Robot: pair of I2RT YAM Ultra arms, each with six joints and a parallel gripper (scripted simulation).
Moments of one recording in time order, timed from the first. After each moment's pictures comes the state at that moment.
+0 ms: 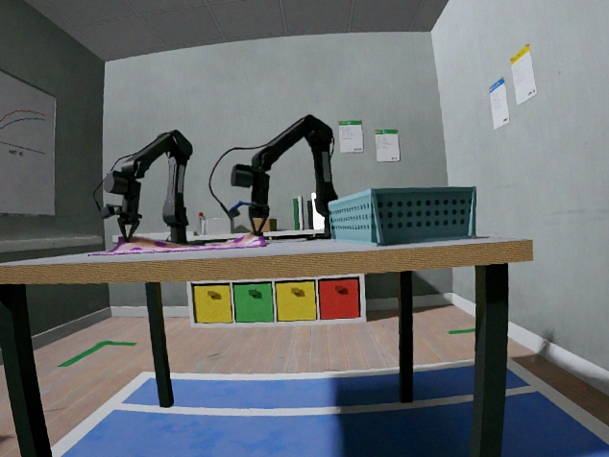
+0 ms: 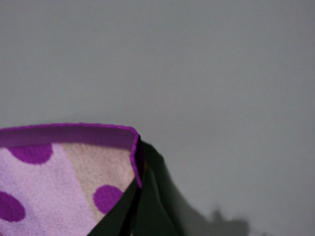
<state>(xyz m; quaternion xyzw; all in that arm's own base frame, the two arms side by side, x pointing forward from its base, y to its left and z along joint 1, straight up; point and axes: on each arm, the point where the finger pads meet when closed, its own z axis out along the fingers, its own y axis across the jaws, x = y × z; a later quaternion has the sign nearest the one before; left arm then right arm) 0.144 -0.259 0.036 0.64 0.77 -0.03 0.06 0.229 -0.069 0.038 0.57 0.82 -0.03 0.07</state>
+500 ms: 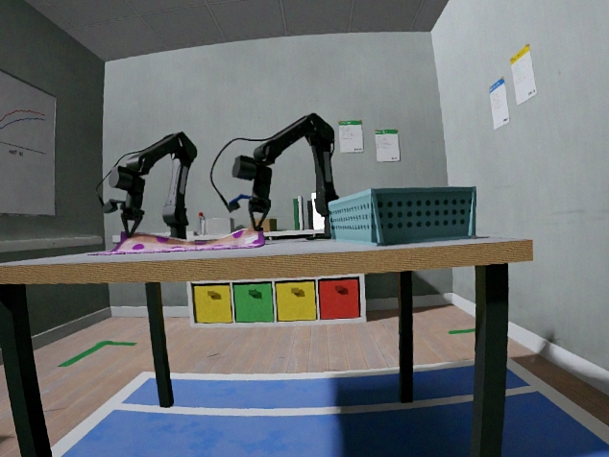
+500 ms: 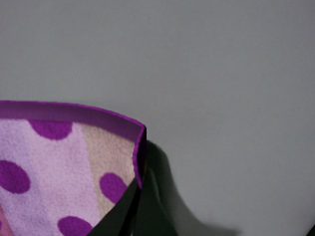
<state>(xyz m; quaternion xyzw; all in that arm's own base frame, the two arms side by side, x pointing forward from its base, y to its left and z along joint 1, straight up) 0.181 -0.254 0.053 0.62 0.78 -0.04 0.08 0.218 -0.067 0.053 0.55 0.83 -0.03 0.09</state>
